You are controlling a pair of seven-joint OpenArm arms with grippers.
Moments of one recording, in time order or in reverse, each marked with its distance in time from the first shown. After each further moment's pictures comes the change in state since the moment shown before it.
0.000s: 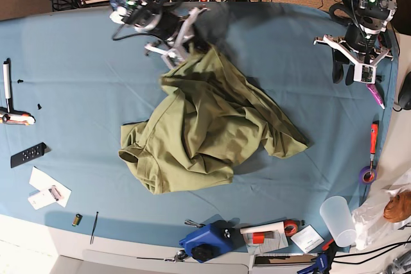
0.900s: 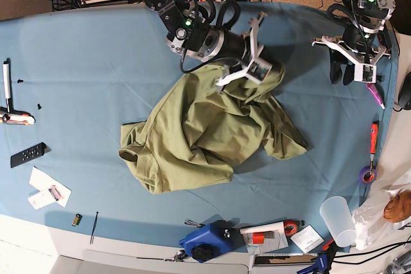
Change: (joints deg) left arm 0.0 1.0 0.0 0.0 -2.0 0.0 0.0; right arm 14.3 -9.8 -17.4 0.0 -11.3 9.0 -3.1
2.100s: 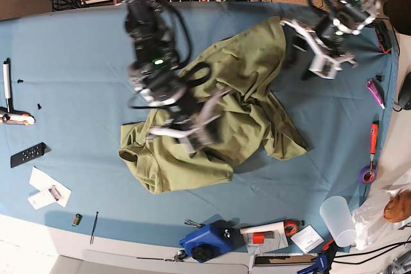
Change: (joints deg) left arm -1.3 -0.2 10.9 0.0 4.0 -14.4 0.4; right arm 7.8 -1.9 20.9 2.4 -6.8 -15.4 -3.0
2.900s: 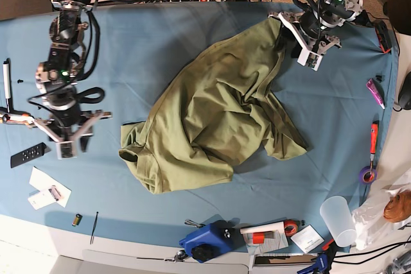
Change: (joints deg) left arm 0.0 0.0 5.7 -5.3 -4.2 8.3 9.4; right arm 0.0 16.3 27.5 0.0 1.5 -2.9 -3.2
